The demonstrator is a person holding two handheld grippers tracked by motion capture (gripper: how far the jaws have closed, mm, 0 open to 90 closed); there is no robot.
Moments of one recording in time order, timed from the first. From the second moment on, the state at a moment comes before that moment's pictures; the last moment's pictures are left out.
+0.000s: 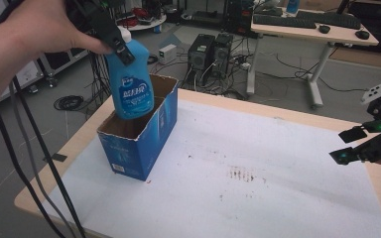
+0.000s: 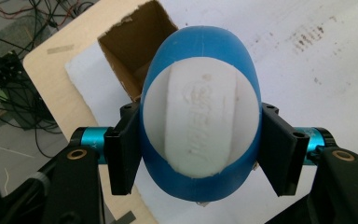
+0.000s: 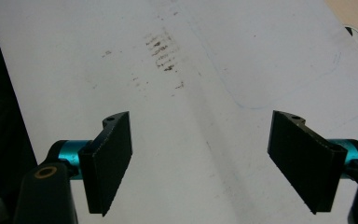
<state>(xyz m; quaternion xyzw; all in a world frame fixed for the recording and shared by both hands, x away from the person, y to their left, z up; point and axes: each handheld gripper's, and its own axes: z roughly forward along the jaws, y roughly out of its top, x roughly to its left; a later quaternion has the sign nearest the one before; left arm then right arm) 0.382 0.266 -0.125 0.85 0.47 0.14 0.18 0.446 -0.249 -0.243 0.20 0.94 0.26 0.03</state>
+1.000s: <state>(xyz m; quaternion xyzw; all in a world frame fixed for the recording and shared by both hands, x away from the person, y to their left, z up) 0.393 0.266 -0.235 0.87 0.47 0.12 0.13 0.447 -0.251 -0.252 0.20 0.95 0.25 0.02</state>
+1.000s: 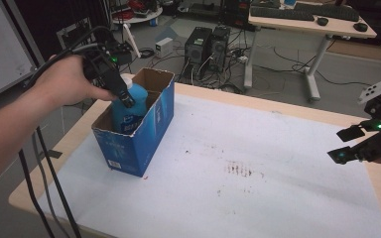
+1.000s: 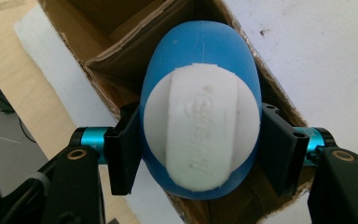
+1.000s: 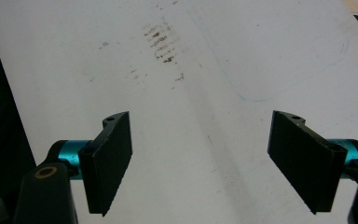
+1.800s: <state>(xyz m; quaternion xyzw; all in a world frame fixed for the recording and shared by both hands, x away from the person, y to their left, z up) 0.393 0.265 -0.271 0.87 0.46 0.11 0.11 0.446 -0.252 -0.254 0.21 0.95 0.25 0.02</state>
